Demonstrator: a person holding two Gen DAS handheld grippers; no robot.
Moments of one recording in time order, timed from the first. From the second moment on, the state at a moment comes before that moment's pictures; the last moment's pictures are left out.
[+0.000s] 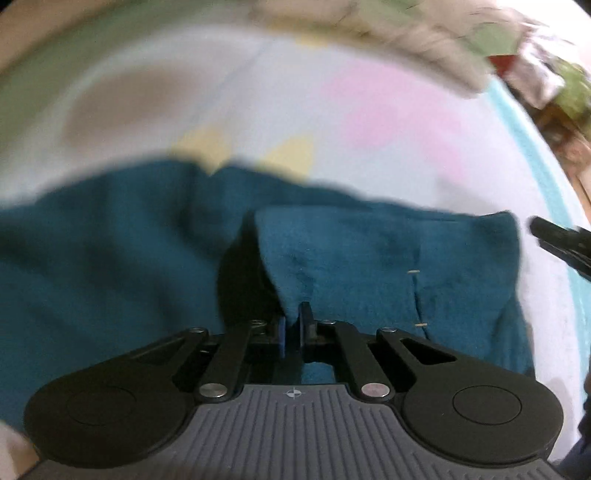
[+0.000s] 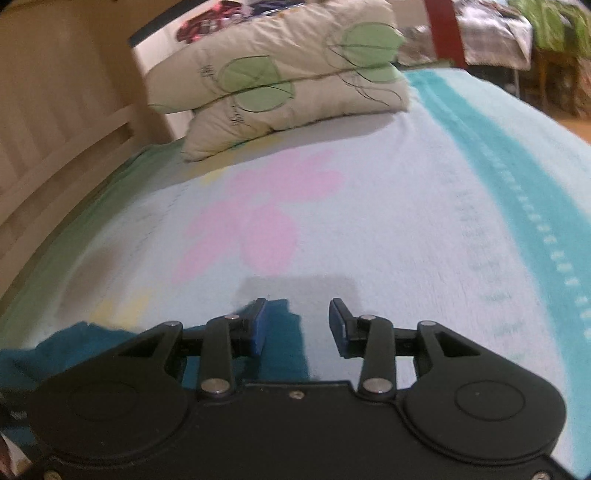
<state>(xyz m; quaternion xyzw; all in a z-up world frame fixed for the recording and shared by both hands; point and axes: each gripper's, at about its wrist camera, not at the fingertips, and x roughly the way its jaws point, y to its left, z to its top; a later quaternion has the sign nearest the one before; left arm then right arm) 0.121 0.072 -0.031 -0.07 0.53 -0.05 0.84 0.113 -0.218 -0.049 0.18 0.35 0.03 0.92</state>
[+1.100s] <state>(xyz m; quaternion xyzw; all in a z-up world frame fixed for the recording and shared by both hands) 0.128 0.081 -0.033 -0.06 0.58 -0.03 0.81 0.080 -0.159 -0.060 0.04 0.61 0.15 0.78</state>
